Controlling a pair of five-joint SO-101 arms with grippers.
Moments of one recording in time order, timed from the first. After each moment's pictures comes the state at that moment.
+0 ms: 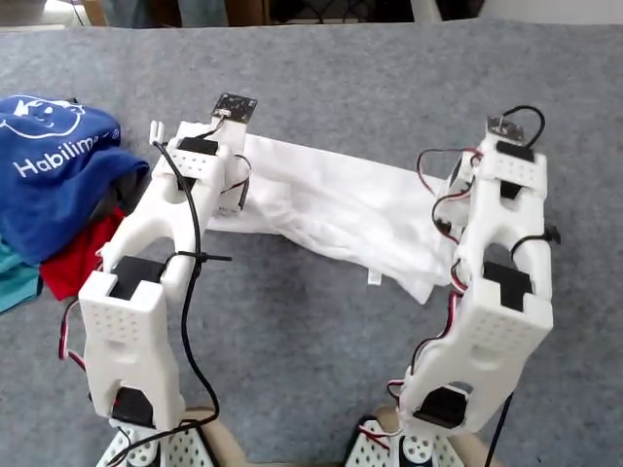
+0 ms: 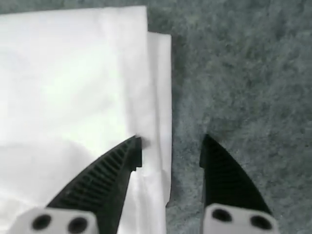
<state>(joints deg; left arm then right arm) 5.8 27.4 -1.6 59.6 -4.6 19.0 24.5 2.7 69.5 -1.5</state>
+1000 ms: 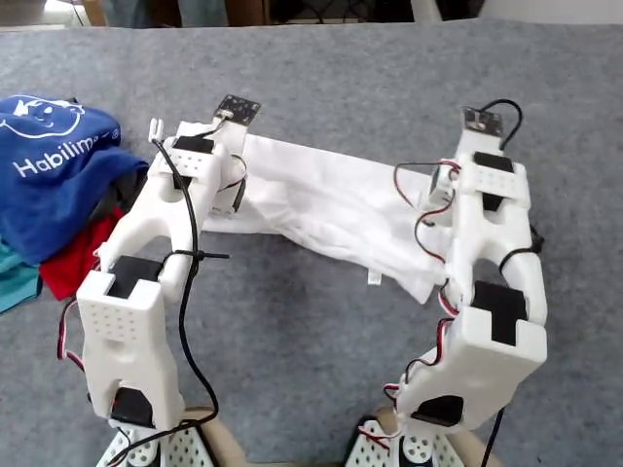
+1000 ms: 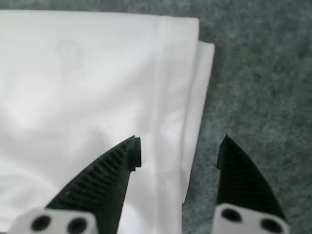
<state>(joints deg) 5.0 27.6 -2.9 59.9 -9.2 15.4 14.1 14.1 60.9 0.4</state>
